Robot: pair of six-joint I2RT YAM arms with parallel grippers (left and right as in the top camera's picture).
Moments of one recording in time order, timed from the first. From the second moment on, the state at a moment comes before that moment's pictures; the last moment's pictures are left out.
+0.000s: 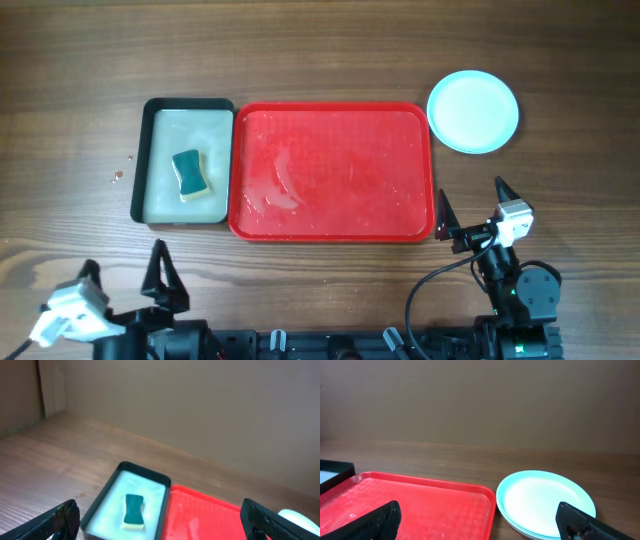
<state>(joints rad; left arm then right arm) 0.00 0.08 0.90 -0.98 -0.14 -0.32 0.04 0.01 0.01 0.01 -0.18 0.03</state>
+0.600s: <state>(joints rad) -0.01 0.01 0.34 0.11 -0.06 -0.50 0.04 0.01 0.01 0.01 -0.18 0.03</state>
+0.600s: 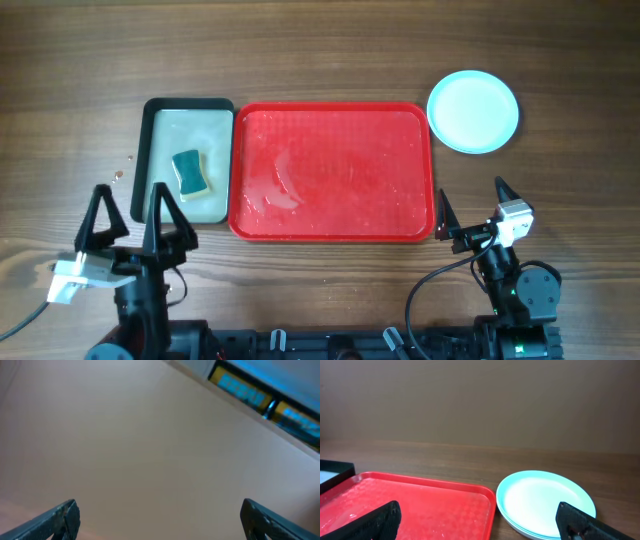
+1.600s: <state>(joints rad) -0.01 0.01 0.01 0.07 -0.05 -0.56 0.04 0.01 0.01 0.01 -0.18 0.03</state>
